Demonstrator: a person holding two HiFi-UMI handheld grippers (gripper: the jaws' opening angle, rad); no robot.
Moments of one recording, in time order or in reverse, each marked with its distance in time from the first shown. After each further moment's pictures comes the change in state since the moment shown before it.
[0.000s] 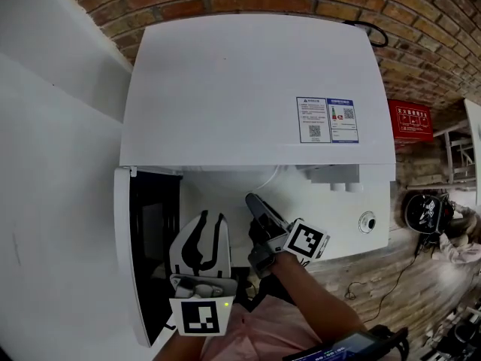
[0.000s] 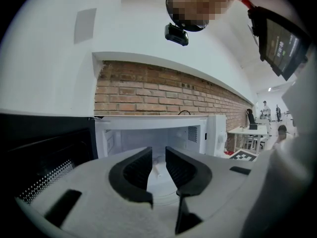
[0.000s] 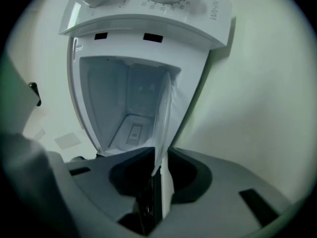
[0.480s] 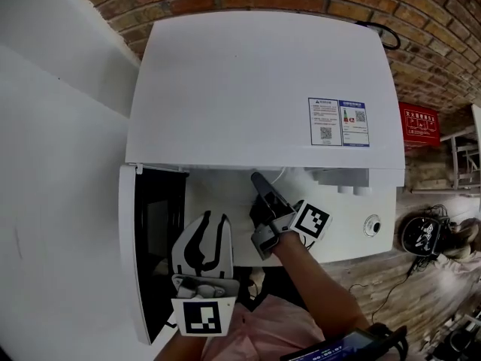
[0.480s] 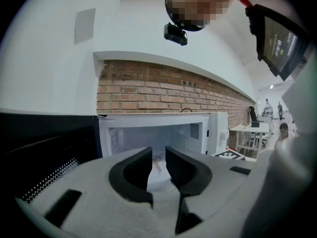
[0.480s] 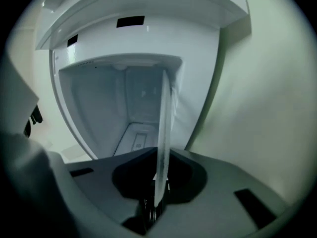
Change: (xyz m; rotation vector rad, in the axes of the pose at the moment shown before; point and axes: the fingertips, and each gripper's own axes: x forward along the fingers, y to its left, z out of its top) left arm -0.002 0.005 -0.006 0.014 0.027 0.019; right arm 0.029 -0.014 0.027 0.070 -0.033 0.034
